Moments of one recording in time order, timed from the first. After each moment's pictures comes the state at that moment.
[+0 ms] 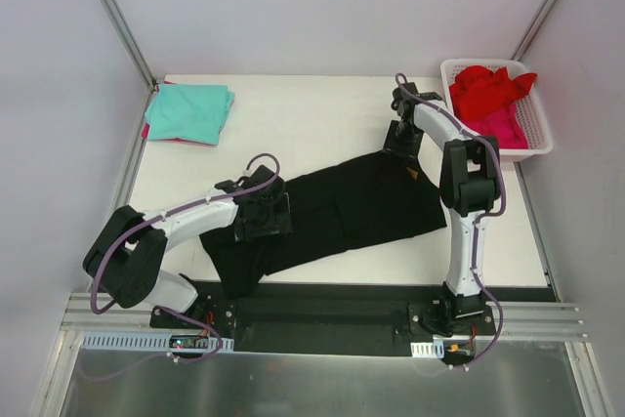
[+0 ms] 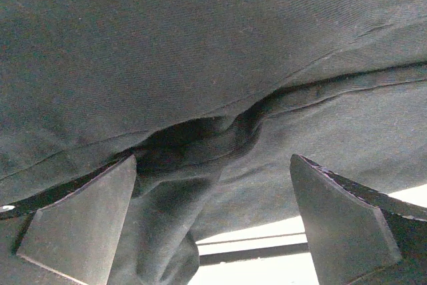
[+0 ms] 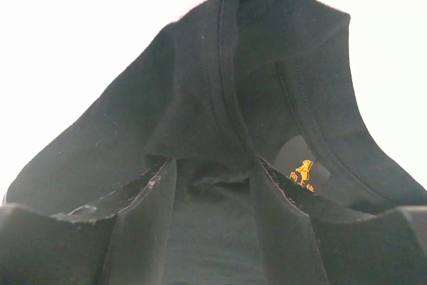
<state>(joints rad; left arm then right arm) -0.64 1.43 0.76 -0.59 0.00 -0.77 0.23 2.21 1.81 -0.98 0.04 0.51</state>
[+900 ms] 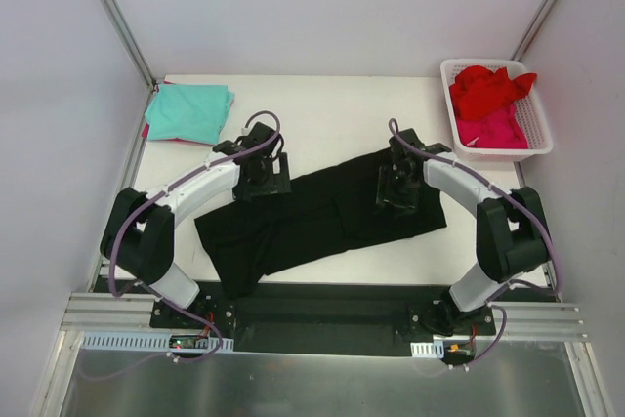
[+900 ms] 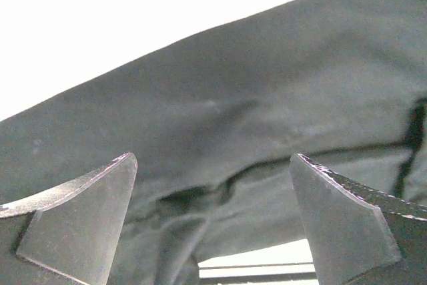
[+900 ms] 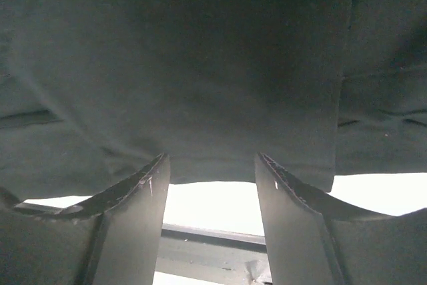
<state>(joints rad) -0.54 1.54 1.11 -0.74 -0.10 -0.62 0.39 1.59 1.10 -0.82 -0.12 0.52</state>
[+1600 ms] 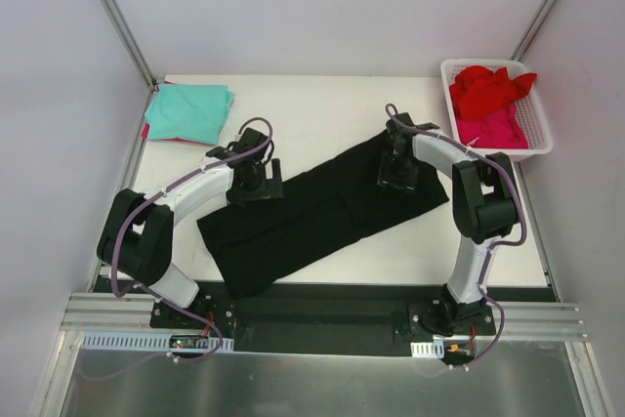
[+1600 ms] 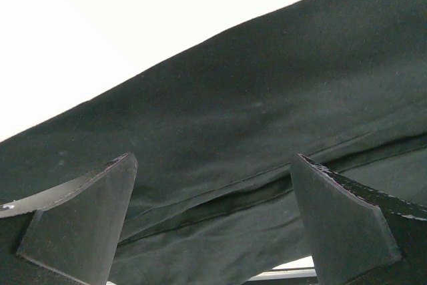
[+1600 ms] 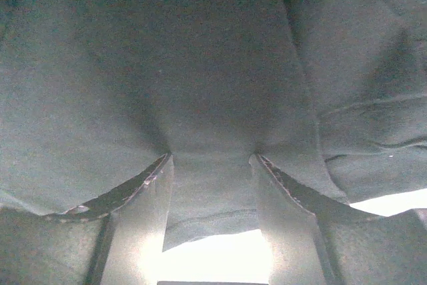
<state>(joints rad) -0.46 1.56 1.03 -0.67 -0.05 -0.56 0.32 1.91 1.31 -0.82 -0.01 0.51</state>
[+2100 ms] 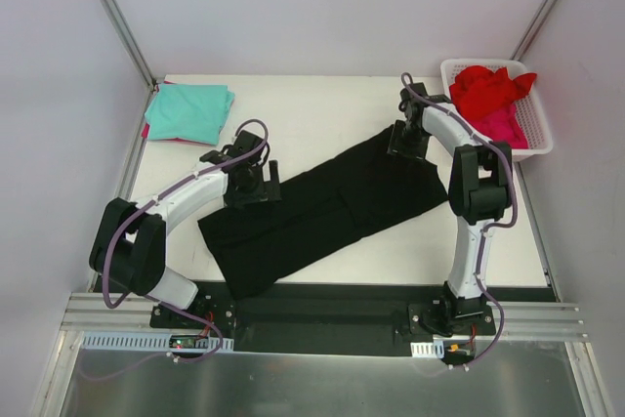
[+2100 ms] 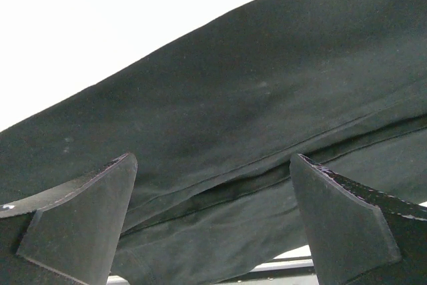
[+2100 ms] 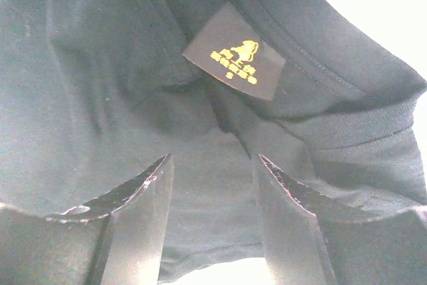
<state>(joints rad) -0.45 1.49 0.99 -0.67 -0.03 -0.56 0.21 2.09 1.67 -0.94 0.04 0.45</state>
